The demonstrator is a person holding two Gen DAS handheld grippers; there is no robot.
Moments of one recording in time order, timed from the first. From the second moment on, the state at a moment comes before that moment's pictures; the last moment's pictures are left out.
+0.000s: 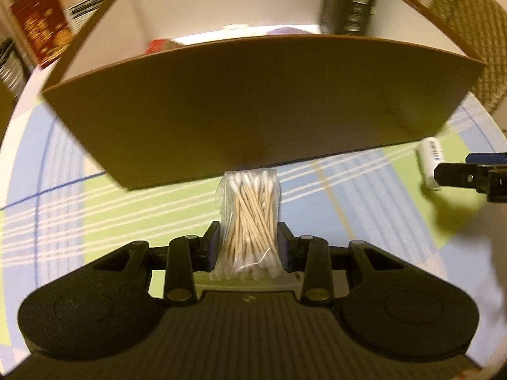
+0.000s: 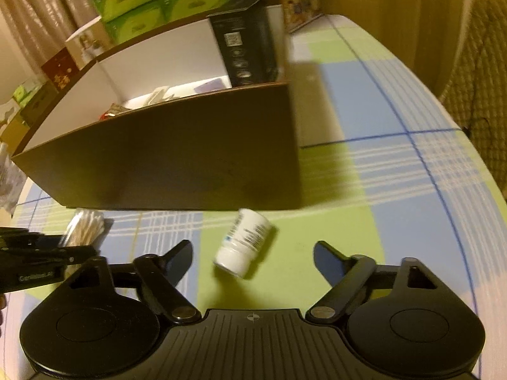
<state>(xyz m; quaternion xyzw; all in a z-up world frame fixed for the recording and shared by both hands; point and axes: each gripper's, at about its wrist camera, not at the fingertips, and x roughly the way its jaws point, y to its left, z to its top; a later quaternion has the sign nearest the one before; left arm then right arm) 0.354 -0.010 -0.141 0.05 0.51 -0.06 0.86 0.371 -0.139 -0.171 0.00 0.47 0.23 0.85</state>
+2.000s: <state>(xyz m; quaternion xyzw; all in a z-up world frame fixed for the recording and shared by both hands) 0.287 0.007 -0.138 0.04 0.51 -0.08 0.85 0.292 -0.093 -0.182 -0.14 0.46 0.31 0.82</state>
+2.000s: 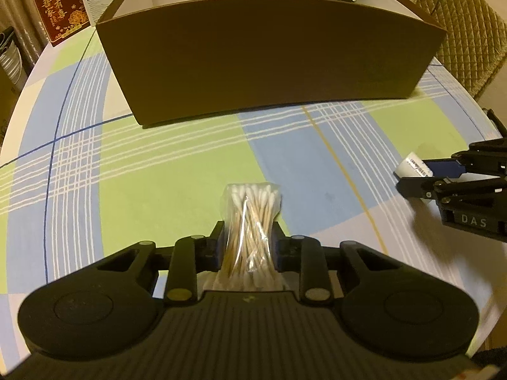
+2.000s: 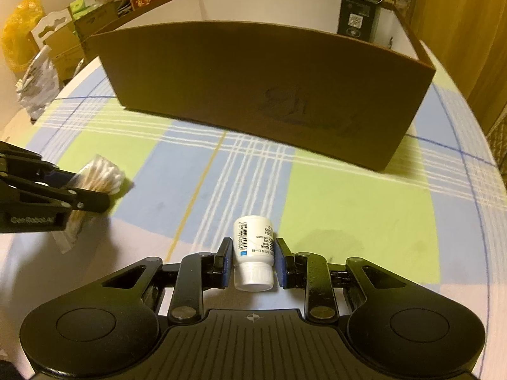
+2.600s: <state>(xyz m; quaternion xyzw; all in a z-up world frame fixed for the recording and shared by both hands) 0.287 0.007 -0.086 0.02 0.48 -0.11 0.87 0.297 -0.081 -0.138 -0.07 0.47 0.36 0.80</state>
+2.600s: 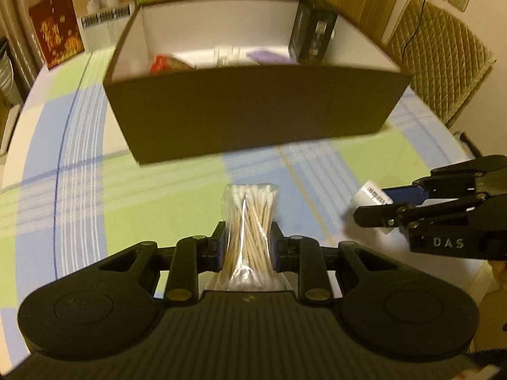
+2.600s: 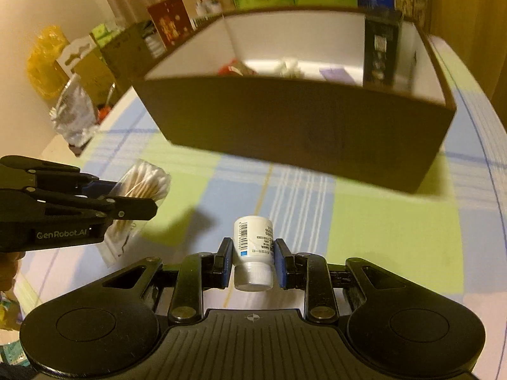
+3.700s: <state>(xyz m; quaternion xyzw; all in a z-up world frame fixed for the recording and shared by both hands) 0.394 0.003 0.000 0.03 0.39 -0.12 0.91 0.396 -0.055 -0.048 -0.08 0.36 0.36 0.86</state>
